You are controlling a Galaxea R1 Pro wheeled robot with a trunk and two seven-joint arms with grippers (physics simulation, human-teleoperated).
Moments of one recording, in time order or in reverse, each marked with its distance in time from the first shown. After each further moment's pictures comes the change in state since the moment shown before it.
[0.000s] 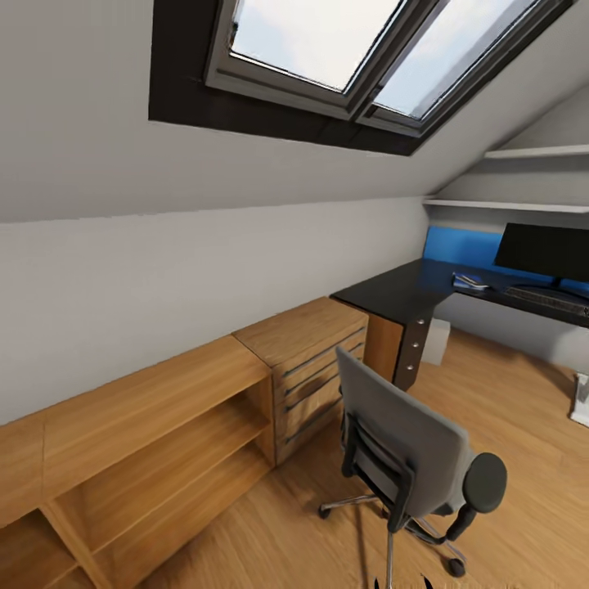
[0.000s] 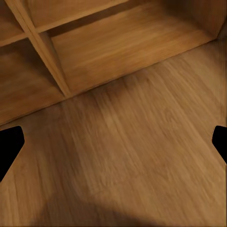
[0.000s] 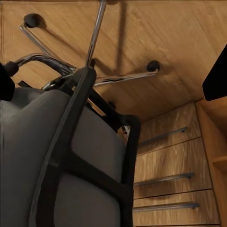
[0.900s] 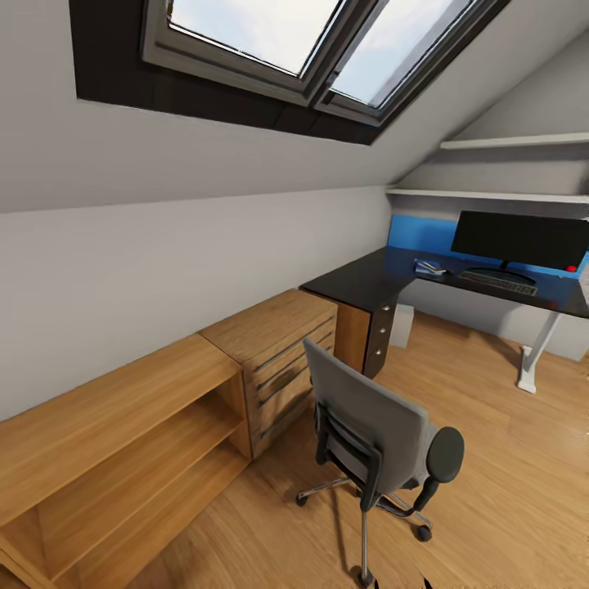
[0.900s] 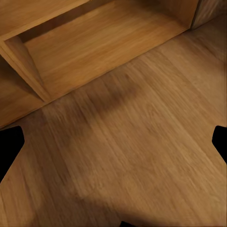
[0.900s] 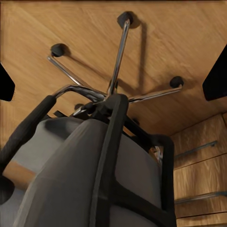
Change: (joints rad) left arm 0.000 0.000 0.000 -0.001 0.000 0.000 0.000; right arm 0.000 0.000 0.001 0.000 0.001 0.019 0.000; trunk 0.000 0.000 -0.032
